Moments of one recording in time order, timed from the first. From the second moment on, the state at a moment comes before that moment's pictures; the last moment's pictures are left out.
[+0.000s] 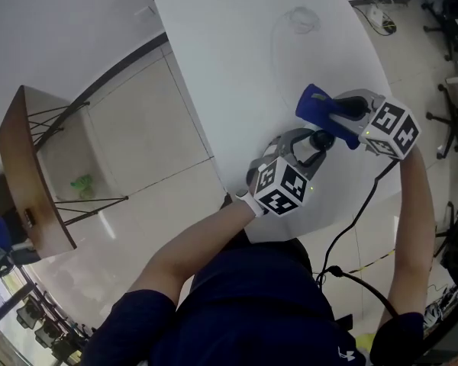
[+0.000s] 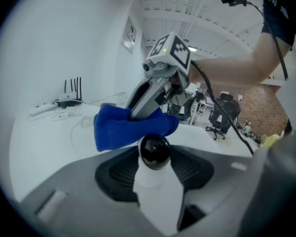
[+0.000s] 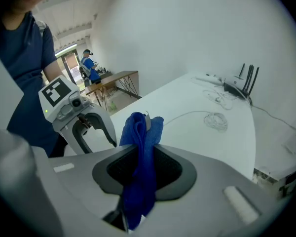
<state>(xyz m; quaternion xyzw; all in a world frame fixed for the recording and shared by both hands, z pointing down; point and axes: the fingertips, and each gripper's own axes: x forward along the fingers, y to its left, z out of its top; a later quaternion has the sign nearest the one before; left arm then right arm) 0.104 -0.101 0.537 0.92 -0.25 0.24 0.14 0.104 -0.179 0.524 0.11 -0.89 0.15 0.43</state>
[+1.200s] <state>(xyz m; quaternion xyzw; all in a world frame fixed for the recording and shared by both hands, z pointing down) 0.101 -0.115 0.537 0.93 -0.16 0.31 0.07 0.152 -0.063 0.600 0.45 -0.73 0.44 0.26</state>
